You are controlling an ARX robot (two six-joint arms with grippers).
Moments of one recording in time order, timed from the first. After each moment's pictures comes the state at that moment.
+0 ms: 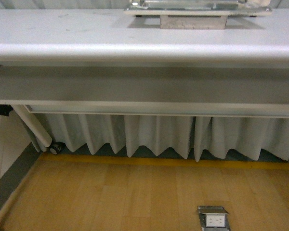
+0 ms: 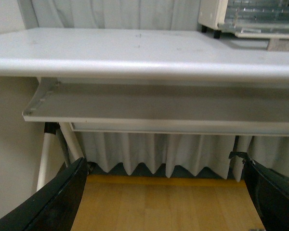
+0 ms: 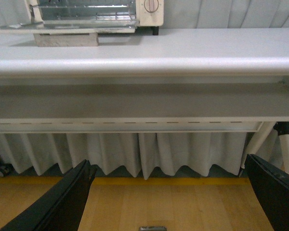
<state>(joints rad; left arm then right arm) 0.00 0.01 0.01 0.00 0.00 -0.01 0.00 0.00 0.01 0.00 0.00 -0.01</state>
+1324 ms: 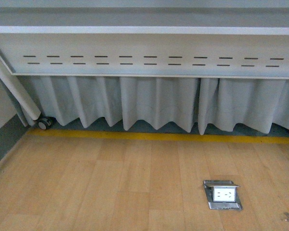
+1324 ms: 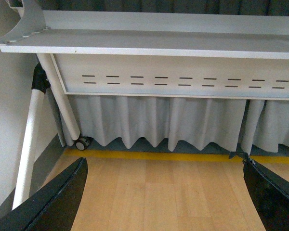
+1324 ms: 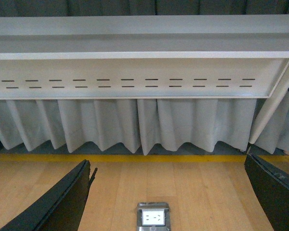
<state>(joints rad) 0.00 0.01 0.01 -0.01 0.00 -0.01 0.00 0.00 0.01 0.00 0.00 -0.01</state>
